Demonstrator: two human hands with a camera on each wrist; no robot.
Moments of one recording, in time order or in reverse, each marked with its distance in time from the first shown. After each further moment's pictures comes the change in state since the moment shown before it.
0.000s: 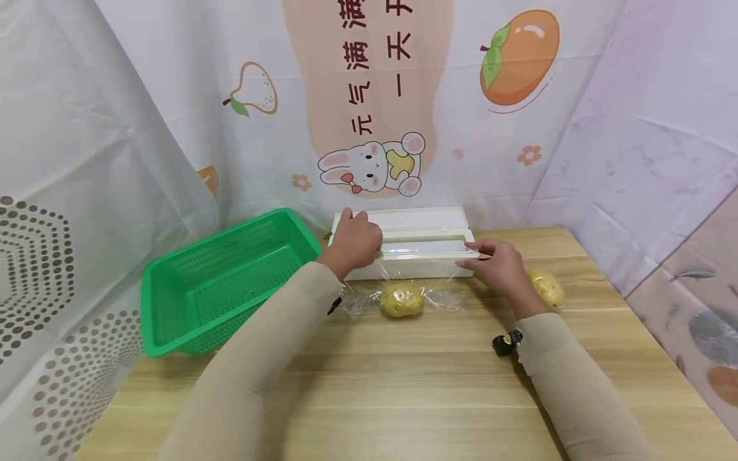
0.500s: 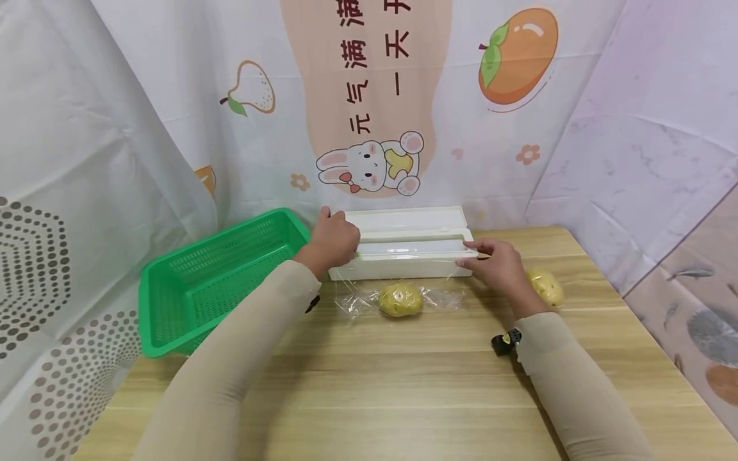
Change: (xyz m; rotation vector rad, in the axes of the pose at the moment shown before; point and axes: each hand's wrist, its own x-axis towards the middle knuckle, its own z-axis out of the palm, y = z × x) left_hand -0.017 -0.033 0.000 0.087 -0.070 0.001; right_hand 0.002 0.002 -0.001 0.002 0.001 0.001
